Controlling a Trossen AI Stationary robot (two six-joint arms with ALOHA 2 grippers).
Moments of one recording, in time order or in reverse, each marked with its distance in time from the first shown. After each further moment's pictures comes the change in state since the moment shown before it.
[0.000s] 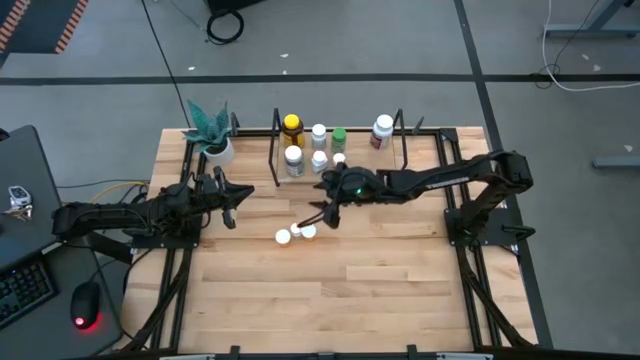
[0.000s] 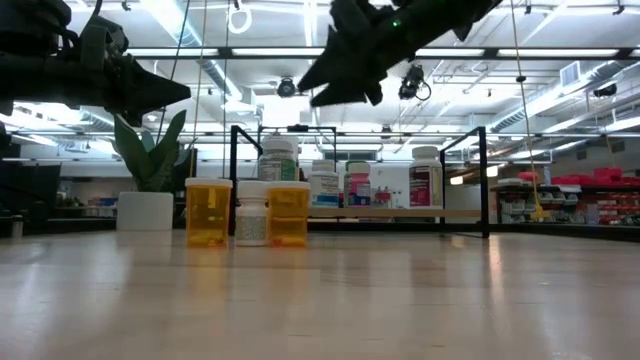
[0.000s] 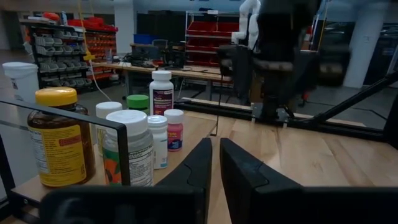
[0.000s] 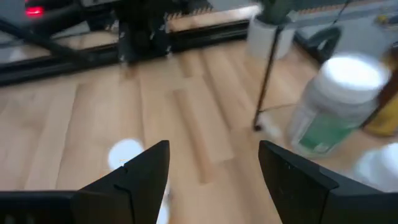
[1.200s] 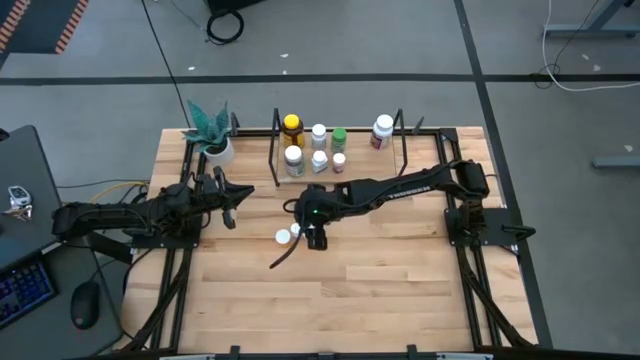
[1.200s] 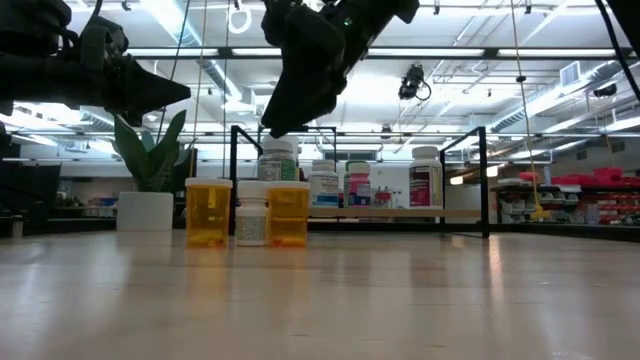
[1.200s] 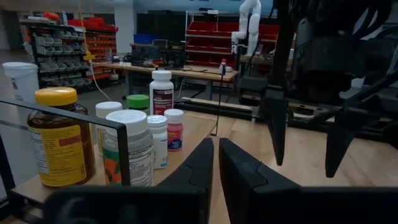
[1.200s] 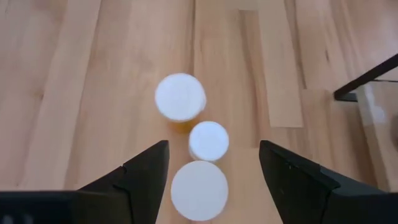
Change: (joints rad) left arm 0.000 0.000 0.000 0.000 0.000 0.000; right arm 0.084 0.349 0.475 -0.510 -0.116 -0.137
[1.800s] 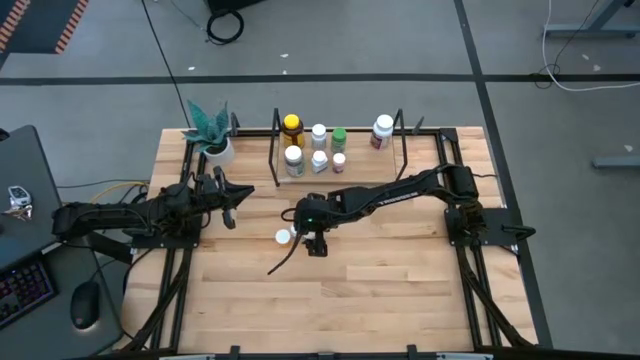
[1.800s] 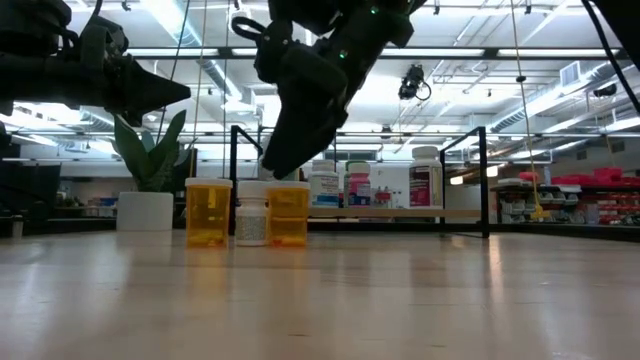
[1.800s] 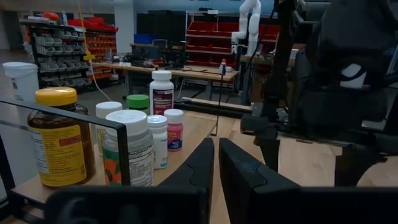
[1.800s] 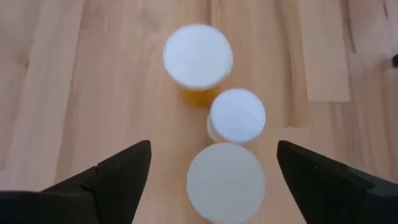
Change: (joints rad) left arm 0.000 0.000 0.000 0.000 0.000 0.000; right arm 0.008 0.087 -0.011 -0.001 -0.039 0.025
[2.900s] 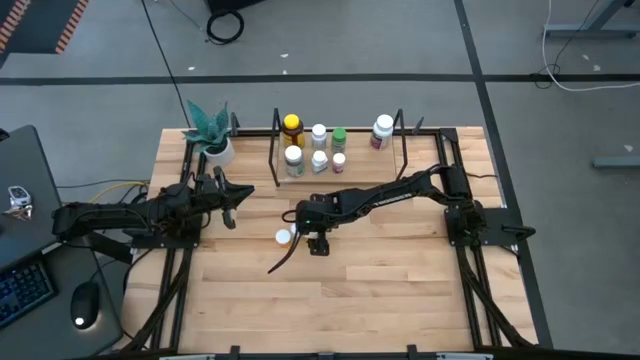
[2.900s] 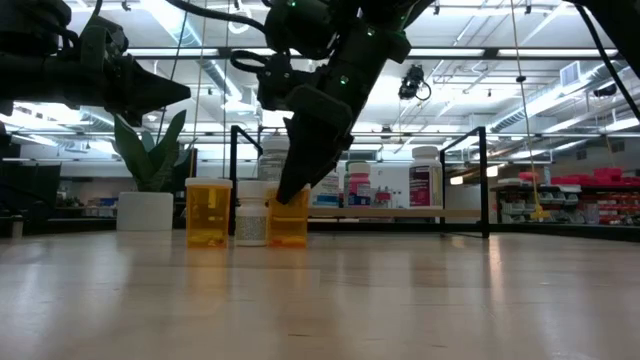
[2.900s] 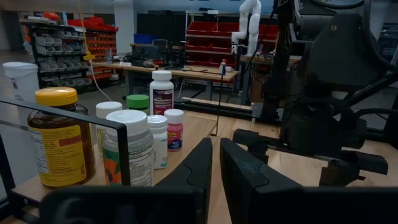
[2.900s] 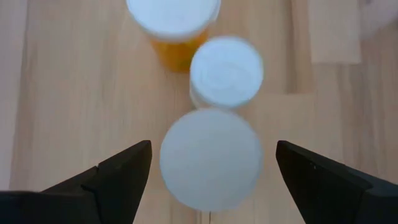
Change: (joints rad) left arm 0.000 0.000 0.000 0.000 0.000 0.000; right arm -0.013 0.048 0.000 -0.057 0.028 0.001
